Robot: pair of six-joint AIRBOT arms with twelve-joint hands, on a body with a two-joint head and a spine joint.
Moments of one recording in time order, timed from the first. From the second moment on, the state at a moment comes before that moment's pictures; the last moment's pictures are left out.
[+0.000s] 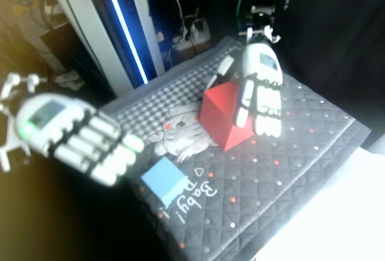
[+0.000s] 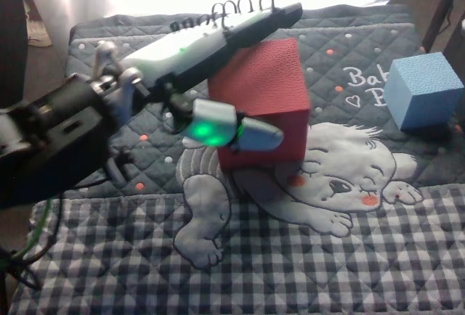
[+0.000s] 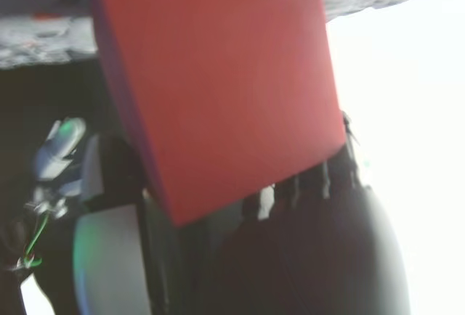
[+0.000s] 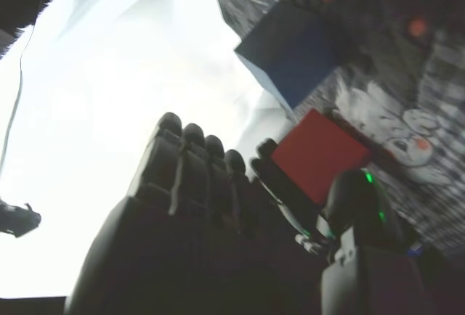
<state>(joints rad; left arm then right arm) 0.69 -1.19 1.23 0.03 -0.72 0.75 -0.99 -0.74 0.95 0.30 1.04 -1.06</state>
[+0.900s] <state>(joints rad) 0.96 -0.99 1.07 -0.21 -1.20 0.78 -0.61 -0.92 1.14 0.18 0.58 -1.07</state>
